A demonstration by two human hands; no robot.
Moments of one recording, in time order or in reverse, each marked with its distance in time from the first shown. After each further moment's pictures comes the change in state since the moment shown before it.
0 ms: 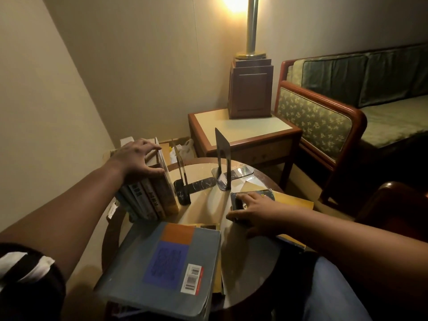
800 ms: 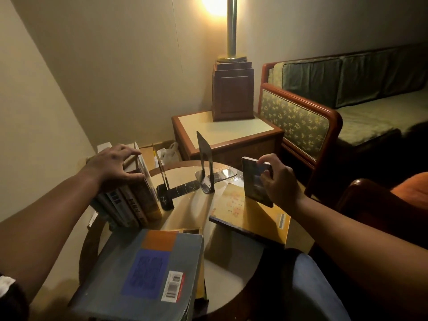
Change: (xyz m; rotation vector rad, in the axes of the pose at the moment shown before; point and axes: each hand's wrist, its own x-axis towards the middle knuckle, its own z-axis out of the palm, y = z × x) left_hand 0.003 -0.008 0.003 0.017 0.007 0.014; right_hand -0.043 0.052 -0.007 0.541 1.149 0.328
